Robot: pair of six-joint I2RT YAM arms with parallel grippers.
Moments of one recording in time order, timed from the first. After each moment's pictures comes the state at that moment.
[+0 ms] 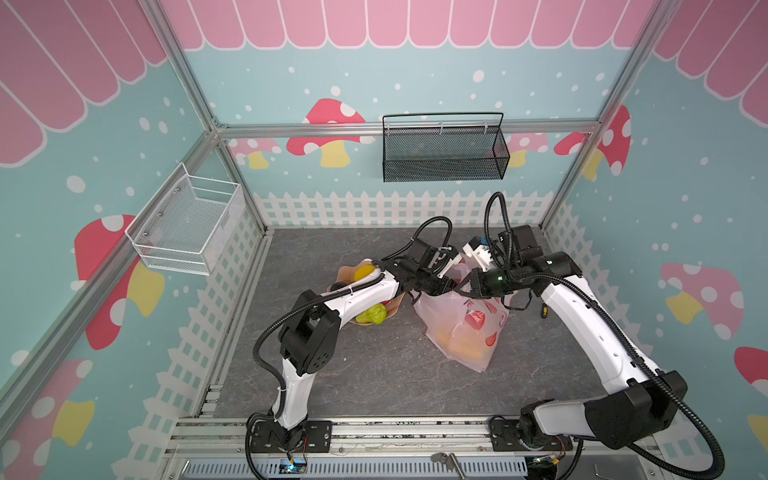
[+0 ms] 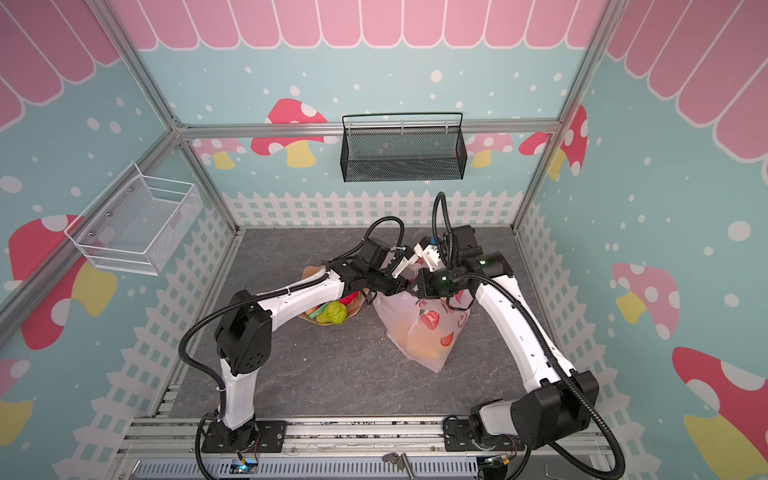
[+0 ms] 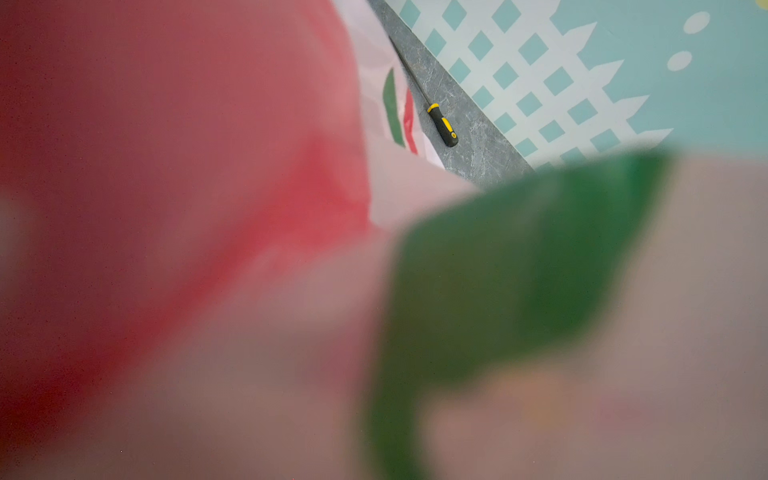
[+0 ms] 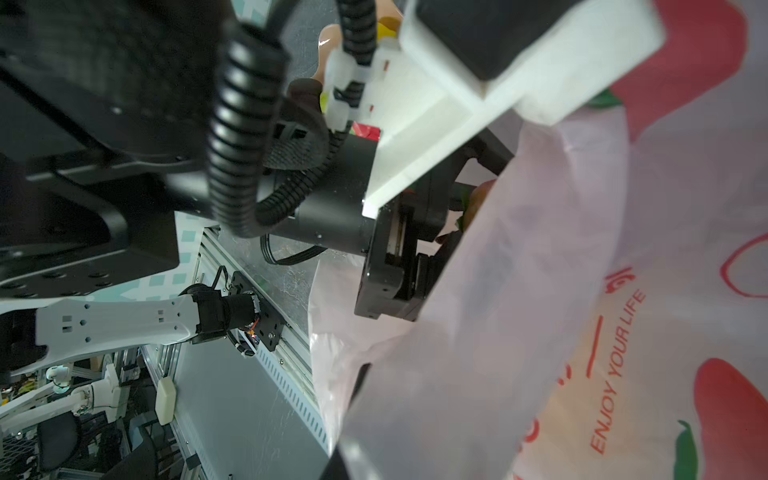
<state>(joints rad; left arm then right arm) -0.74 2.04 1.66 -0.38 0.54 -0.18 0.29 1.37 1.41 -1.06 -0.60 0.18</state>
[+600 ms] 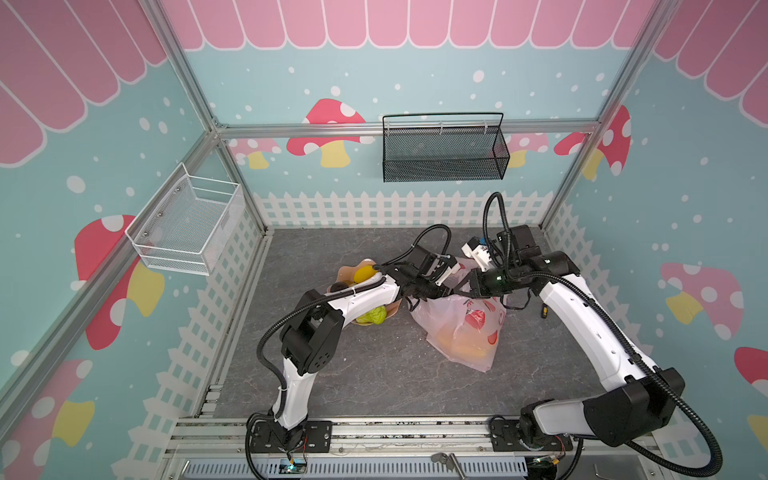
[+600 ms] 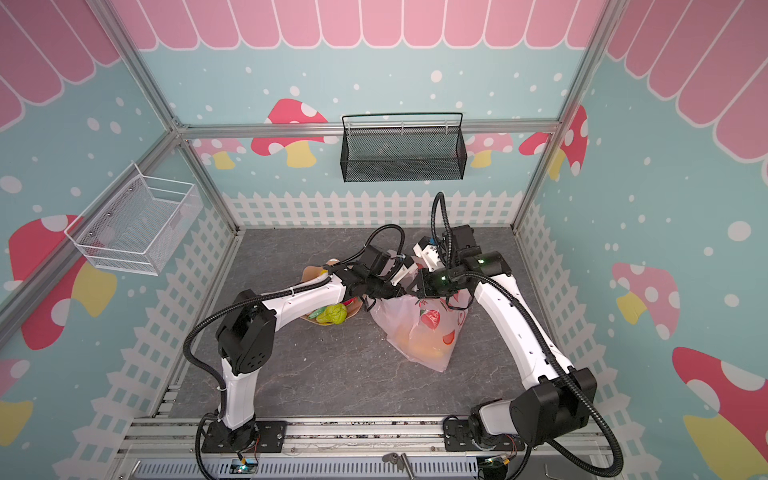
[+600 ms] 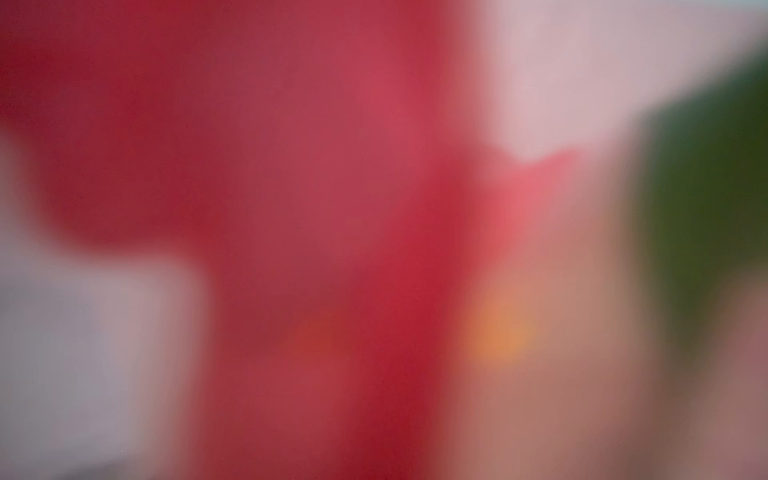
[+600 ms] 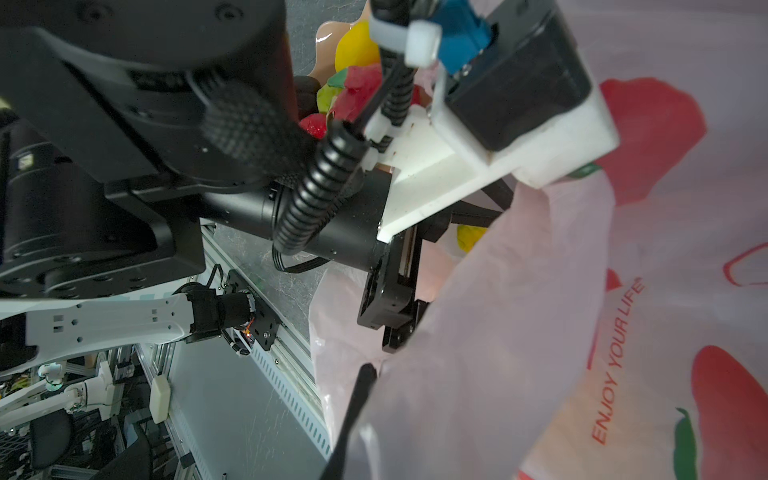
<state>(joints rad) -0.74 2.04 1.59 -0.38 0.59 -0.20 0.29 1.38 1.41 -1.06 -0.60 0.16</state>
